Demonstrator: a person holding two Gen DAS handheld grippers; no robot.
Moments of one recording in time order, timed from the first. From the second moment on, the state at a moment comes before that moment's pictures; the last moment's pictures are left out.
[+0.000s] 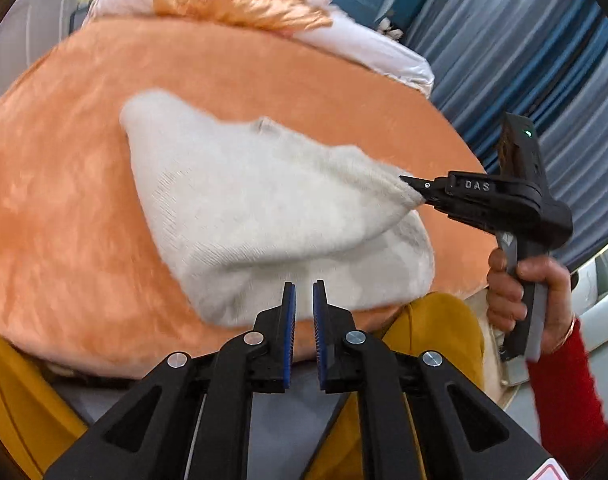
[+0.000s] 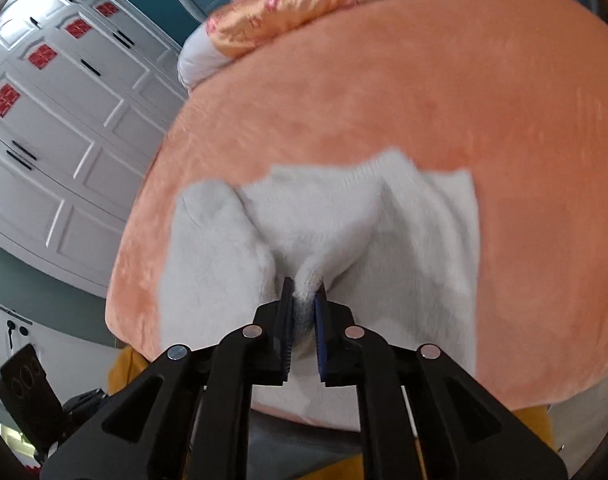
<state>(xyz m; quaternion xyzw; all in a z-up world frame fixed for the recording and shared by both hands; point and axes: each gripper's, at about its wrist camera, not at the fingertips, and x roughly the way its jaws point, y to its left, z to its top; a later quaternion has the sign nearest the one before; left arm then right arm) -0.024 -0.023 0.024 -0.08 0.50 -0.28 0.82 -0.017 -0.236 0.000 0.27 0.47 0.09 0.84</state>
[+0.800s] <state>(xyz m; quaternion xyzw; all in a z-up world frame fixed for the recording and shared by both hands) -0.053 0.142 0.049 -0.15 0.46 -0.11 0.87 0.081 0.055 0.114 0.17 0.47 0.43 0.75</state>
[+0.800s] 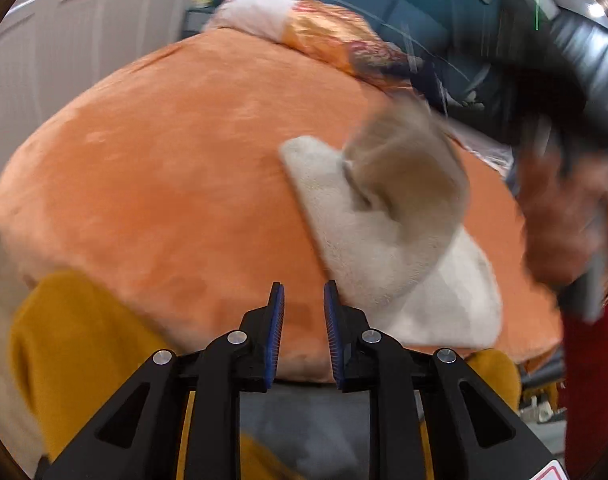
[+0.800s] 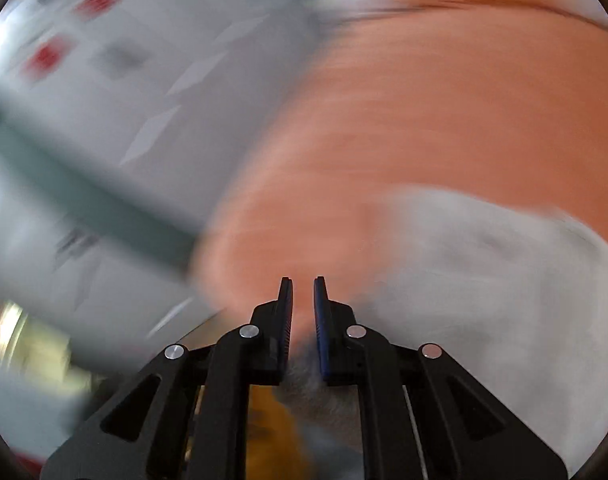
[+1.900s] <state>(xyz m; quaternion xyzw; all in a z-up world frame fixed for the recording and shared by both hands) 0.030 0.183 -0.019 -0.21 0.47 -0.17 0.84 0.197 0.138 0.010 -0.06 0.56 0.23 0.79</state>
